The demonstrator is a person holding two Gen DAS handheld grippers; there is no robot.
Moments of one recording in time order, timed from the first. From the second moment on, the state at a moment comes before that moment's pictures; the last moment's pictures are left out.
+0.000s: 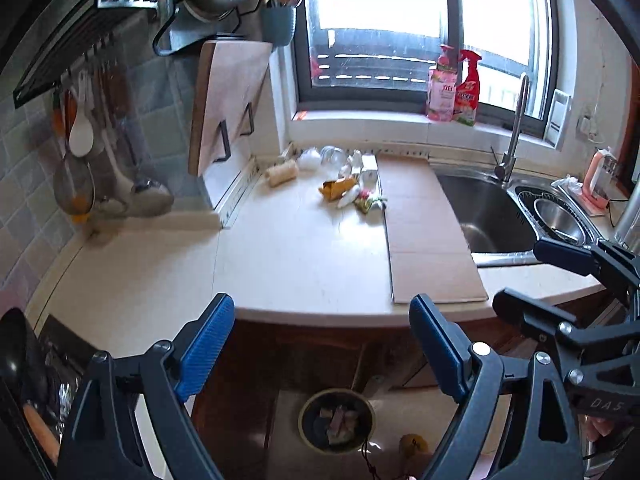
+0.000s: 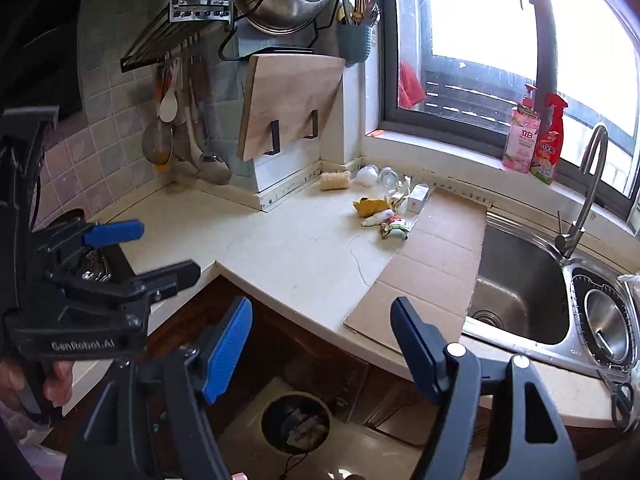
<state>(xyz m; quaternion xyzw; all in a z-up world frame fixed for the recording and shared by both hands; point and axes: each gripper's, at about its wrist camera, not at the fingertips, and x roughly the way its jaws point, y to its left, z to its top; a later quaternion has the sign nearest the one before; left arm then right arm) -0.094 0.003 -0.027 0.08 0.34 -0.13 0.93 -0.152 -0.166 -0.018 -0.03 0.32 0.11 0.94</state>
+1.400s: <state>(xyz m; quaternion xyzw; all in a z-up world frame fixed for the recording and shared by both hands) 0.351 -0.159 -0.174 0.02 0.54 -0.07 0.84 0.249 -0.311 -0.139 0.04 0.50 0.17 0.85</state>
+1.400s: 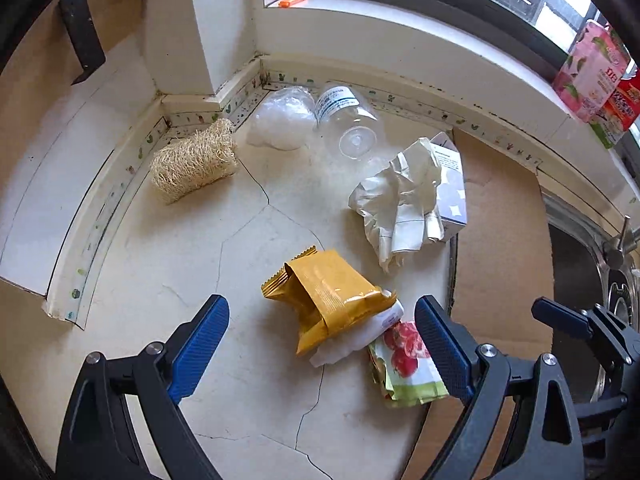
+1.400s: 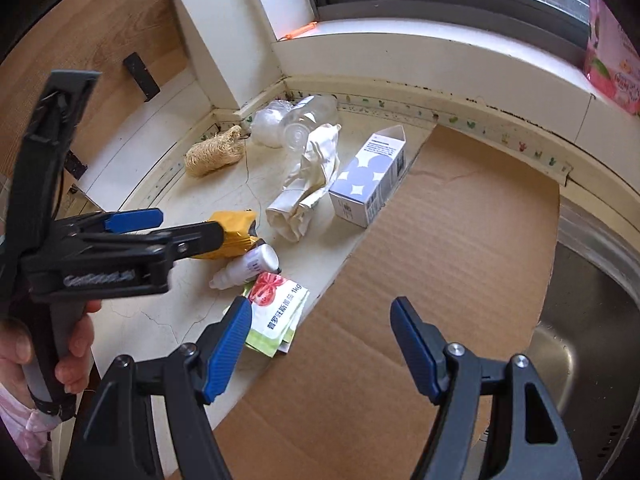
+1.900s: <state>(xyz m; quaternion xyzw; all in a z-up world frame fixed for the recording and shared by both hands) 0.378 -0.160 -0.201 -0.01 0.56 -0.05 0.83 0.252 -0.293 -0.153 0.02 0.51 0.21 0.83</state>
